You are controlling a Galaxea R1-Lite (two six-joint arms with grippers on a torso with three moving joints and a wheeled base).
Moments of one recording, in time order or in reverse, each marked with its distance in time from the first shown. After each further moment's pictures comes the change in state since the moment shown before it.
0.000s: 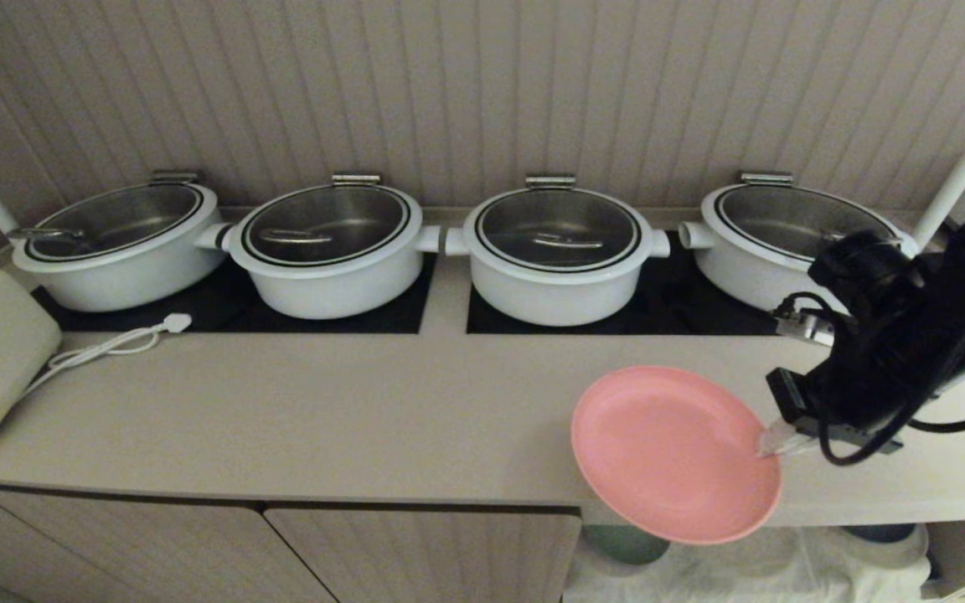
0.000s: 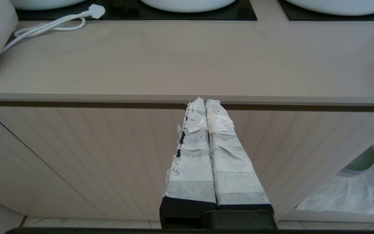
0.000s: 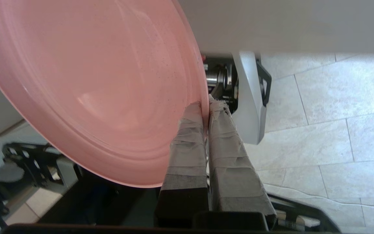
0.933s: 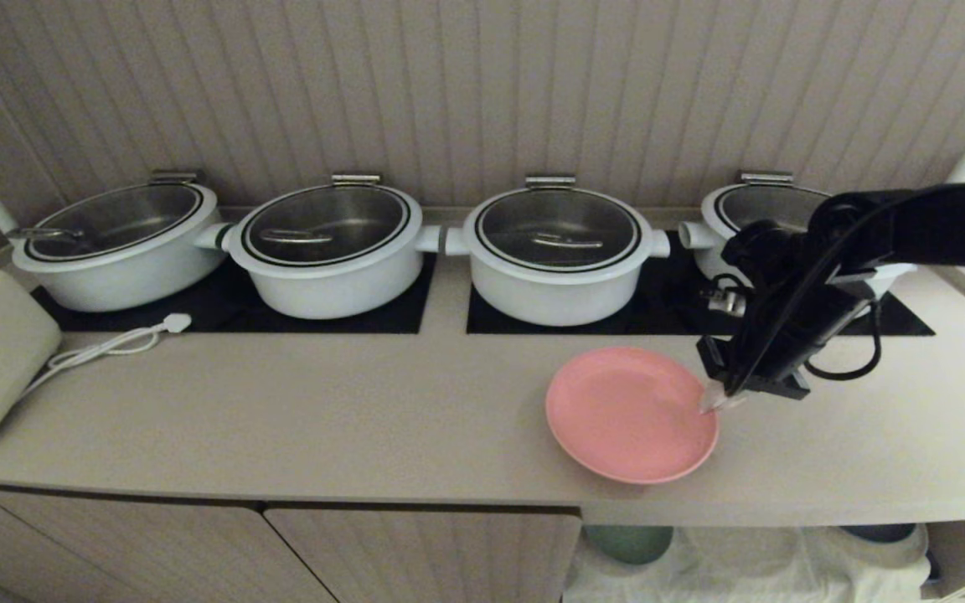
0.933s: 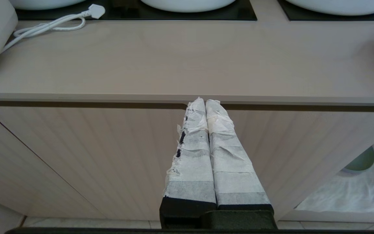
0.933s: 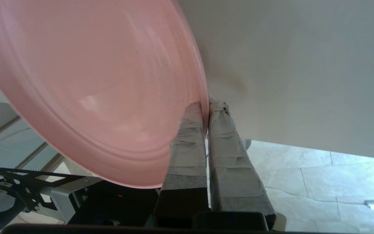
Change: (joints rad) left arm 0.000 0.000 0.000 0.000 0.000 0.000; right arm 0.033 0.339 -0.467 0.164 -0.053 -0.022
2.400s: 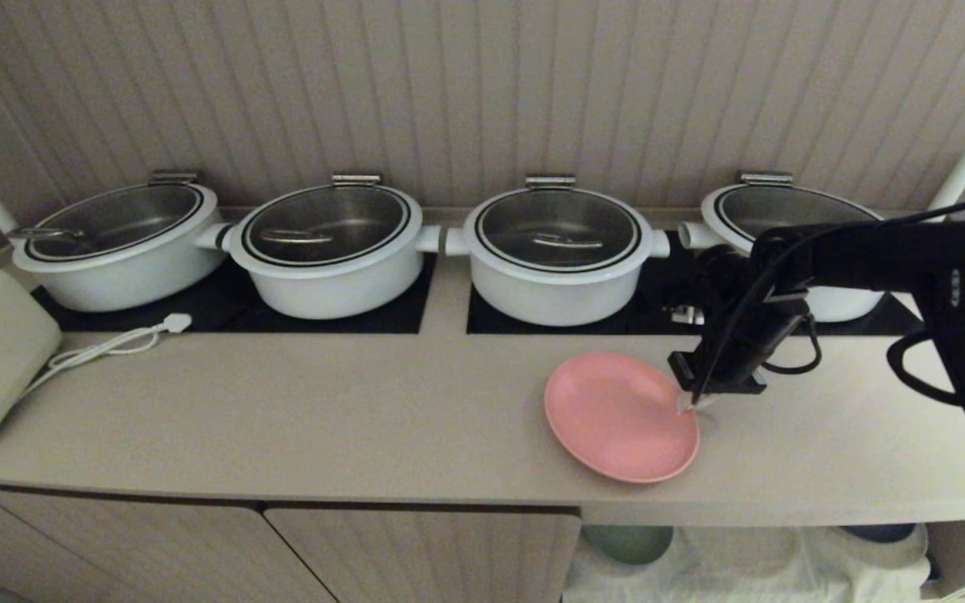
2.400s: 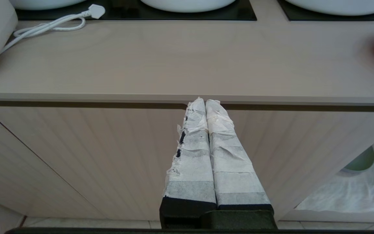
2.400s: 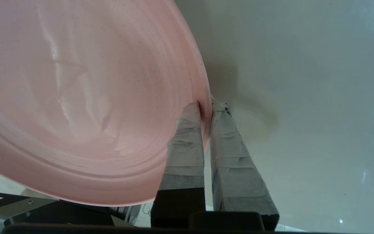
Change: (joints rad) left arm 0.000 0.000 0.000 0.000 0.000 0.000; right arm -0.001 0.215 -0.181 -0.012 -0.071 -0.180
